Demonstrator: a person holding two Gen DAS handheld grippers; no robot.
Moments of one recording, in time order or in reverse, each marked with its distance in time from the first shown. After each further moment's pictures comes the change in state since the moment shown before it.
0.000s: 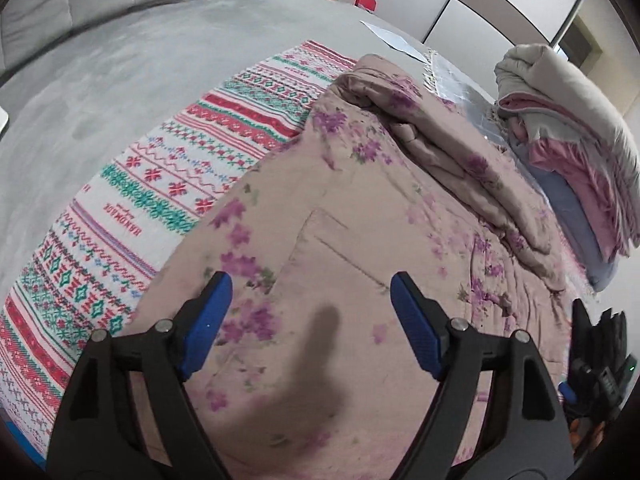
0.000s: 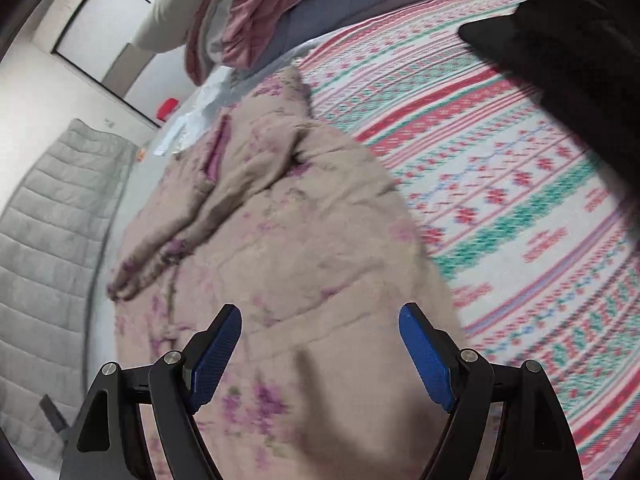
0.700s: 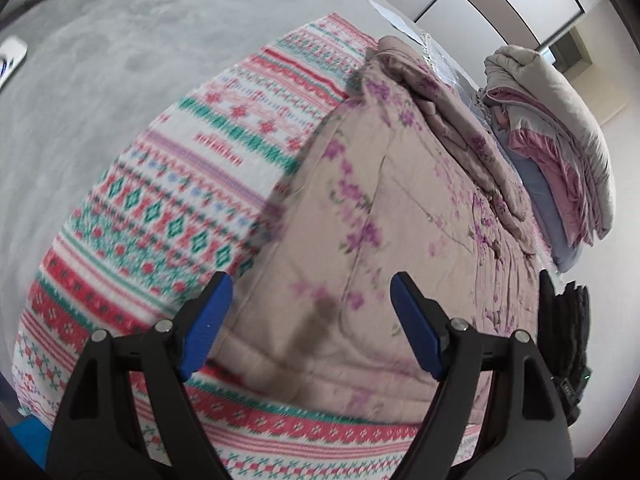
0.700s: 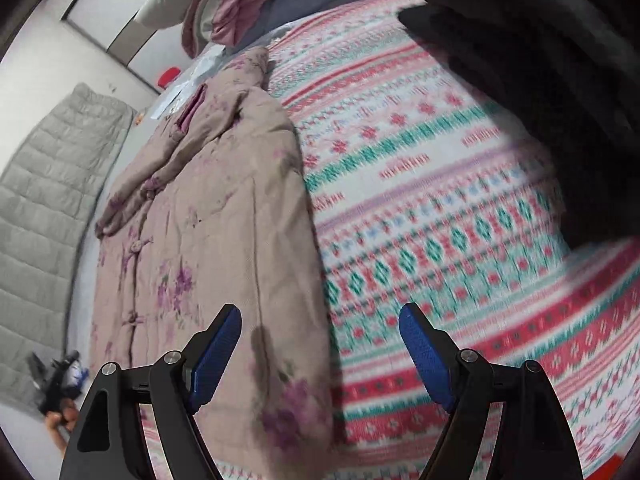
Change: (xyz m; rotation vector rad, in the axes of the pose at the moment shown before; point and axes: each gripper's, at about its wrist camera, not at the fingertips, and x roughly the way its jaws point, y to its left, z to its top) left arm -0.034 0.099 -0.025 -0.054 0.155 -0.155; right arm -0.062 -0.095 -0.052 -0.047 0.094 0.027
